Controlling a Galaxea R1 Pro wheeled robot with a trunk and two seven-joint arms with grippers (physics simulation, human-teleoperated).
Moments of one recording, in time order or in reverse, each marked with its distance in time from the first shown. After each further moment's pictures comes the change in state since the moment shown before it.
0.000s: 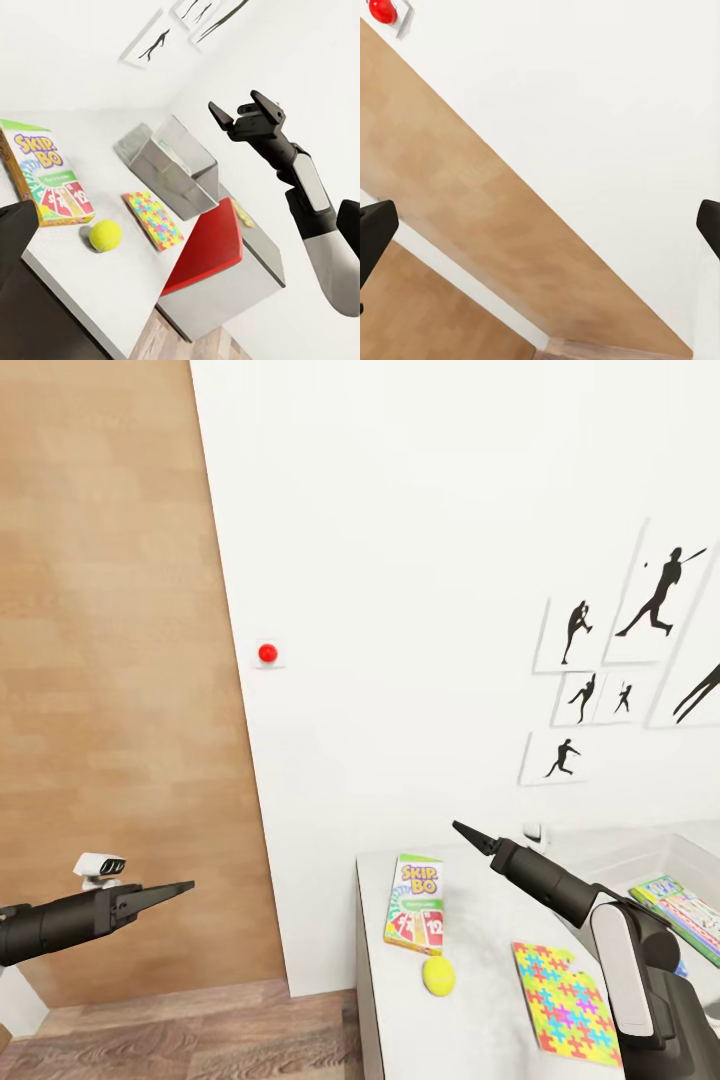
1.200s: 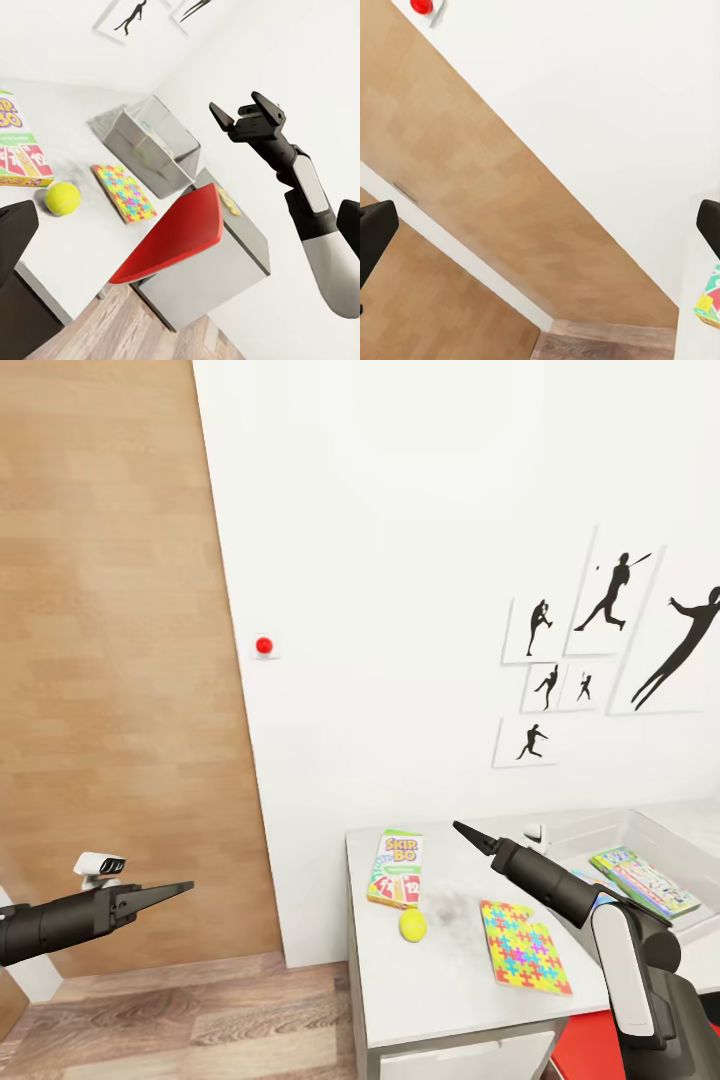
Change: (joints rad) left arm -0.001 0.002 0.001 0.000 -0.003 0.015 0.000; right arm 0.000 -0.001 -0.003 0.001 0.000 0.001 0.000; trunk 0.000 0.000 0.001
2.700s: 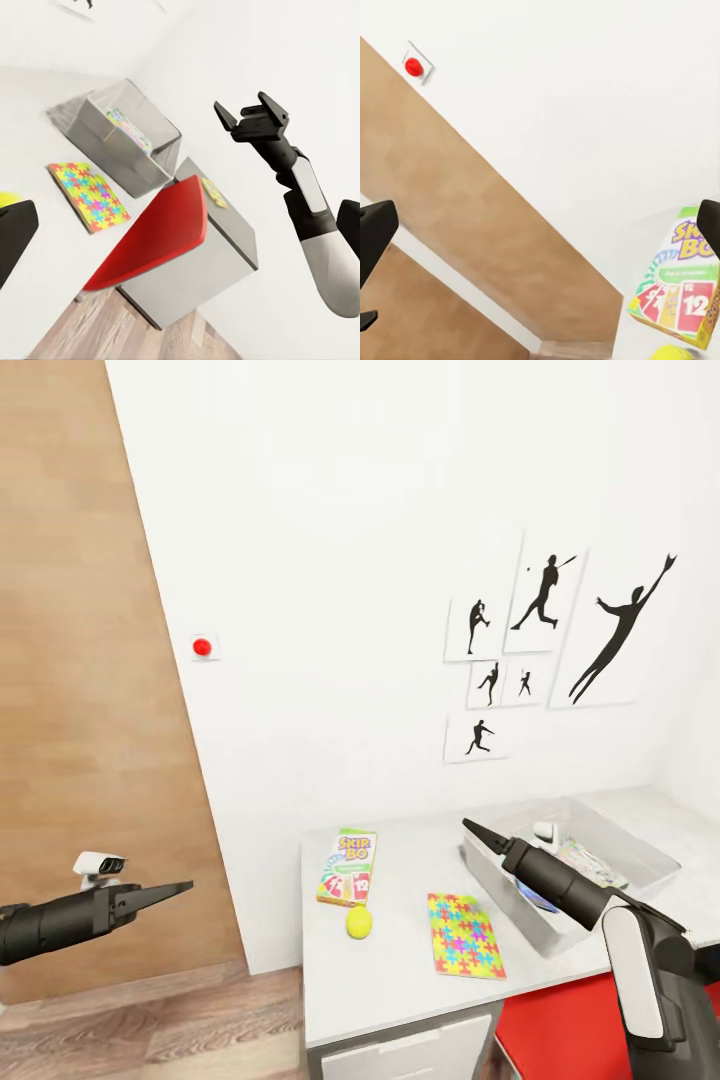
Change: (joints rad) left arm 0.000 0.001 0.000 -0.002 0.003 0.005 0.000; right arm 0.000 -0.001 -0.048 0.003 0.000 0.003 0.062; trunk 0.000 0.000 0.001
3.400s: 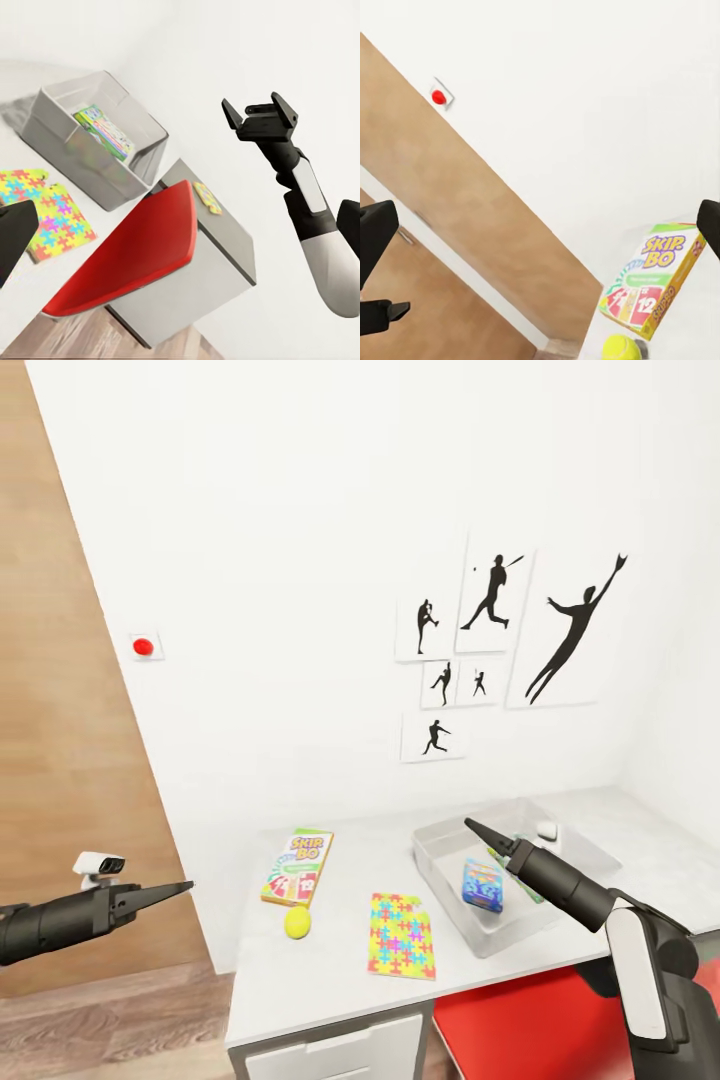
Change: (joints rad) left arm 0.000 0.000 0.000 0.000 0.000 0.000 0.000; right arm 0.001 0.000 -0.013 0.000 0.003 -0.002 0.100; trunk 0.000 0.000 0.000
